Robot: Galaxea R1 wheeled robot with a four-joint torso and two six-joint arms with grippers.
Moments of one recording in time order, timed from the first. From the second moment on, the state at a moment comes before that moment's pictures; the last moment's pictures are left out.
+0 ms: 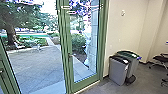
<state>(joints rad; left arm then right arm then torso) 1.46 3.06 -2.74 0.06 0.06 0.00 -1.57 3.02 -2.67 -0.20 -0.05 0.14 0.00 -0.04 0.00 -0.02</state>
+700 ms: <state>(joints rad) 1.46 3.06 -2.74 0.06 0.06 0.00 -1.57 3.02 -2.67 -0.20 -0.05 0.14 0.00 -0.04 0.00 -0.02</state>
